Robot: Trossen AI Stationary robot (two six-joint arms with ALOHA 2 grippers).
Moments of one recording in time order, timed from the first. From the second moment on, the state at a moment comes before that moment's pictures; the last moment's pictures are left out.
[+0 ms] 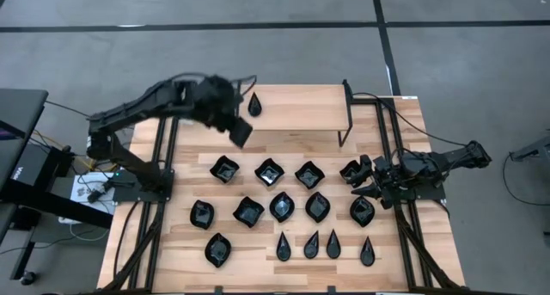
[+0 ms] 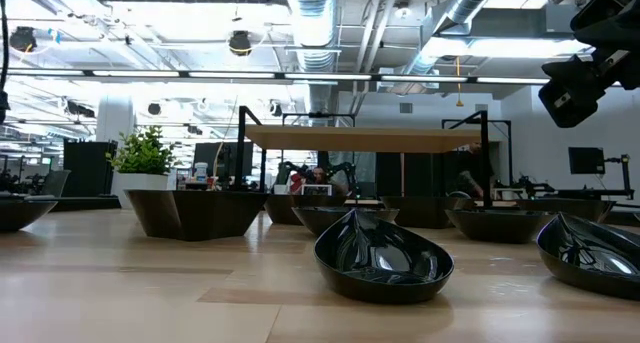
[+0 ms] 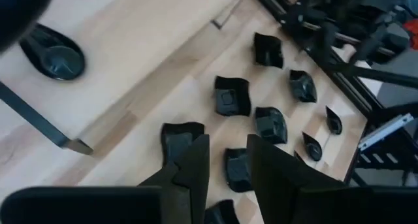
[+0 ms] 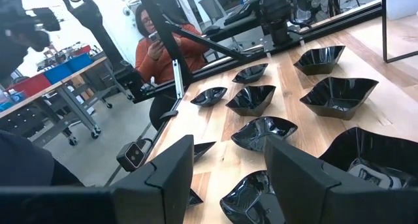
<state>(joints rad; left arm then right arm) 0.13 1.47 1.80 -1.15 -0.05 -0.57 0.27 0.00 0.07 -0.17 0.03 0.42</state>
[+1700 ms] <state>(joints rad) -0.70 0.98 0.59 -0.08 -0.72 -1.06 0.36 0.18 0.08 0.30 0.03 0.62</state>
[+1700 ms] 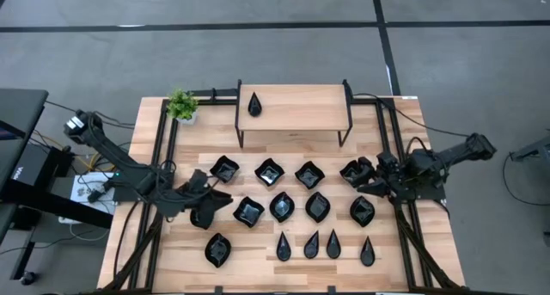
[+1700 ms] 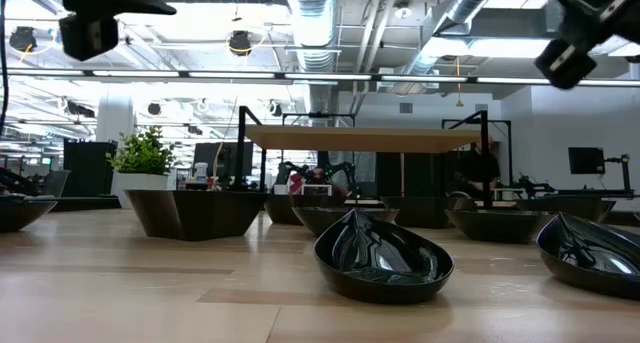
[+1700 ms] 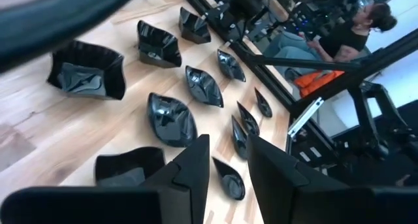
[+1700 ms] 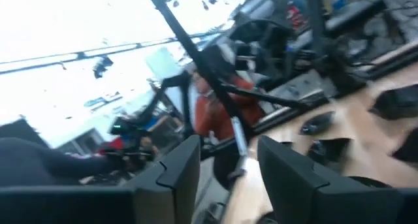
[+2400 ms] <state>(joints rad) -0.78 0.86 0.48 -0.07 -0.75 -1.05 0.60 0.95 0.54 0.17 0.03 0.84</state>
